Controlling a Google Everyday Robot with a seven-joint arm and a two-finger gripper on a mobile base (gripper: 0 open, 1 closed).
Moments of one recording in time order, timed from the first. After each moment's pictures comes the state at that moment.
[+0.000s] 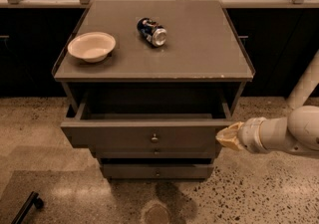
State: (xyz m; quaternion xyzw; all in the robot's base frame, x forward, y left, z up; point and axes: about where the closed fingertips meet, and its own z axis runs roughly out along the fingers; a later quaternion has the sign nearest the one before) arm 0.512 -0.222 0.659 -0.45 0.81 0.12 0.36
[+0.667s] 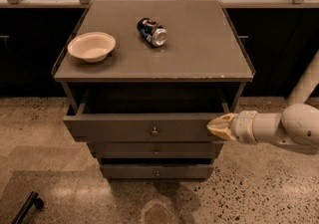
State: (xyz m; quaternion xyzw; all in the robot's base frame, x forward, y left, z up) arm 0.555 -0.203 0.658 -0.46 0.76 0.15 0.43
